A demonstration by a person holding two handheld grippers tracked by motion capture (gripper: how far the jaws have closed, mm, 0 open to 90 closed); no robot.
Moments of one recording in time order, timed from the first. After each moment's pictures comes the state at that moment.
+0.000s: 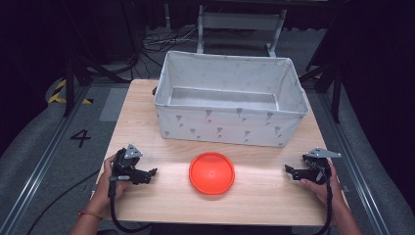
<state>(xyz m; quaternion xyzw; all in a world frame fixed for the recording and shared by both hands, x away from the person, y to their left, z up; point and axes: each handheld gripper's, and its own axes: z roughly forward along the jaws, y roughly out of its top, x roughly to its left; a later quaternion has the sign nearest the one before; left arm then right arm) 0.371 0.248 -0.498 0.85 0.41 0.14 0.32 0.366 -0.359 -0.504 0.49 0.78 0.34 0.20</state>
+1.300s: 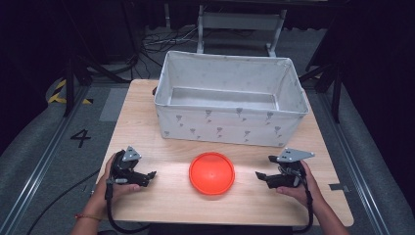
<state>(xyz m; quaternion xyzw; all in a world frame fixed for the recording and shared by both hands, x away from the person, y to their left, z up) 0.362 0.252 -0.498 0.85 0.40 0.14 0.32 0.344 -0.253 -0.456 0.34 0.84 0.40 0.14</state>
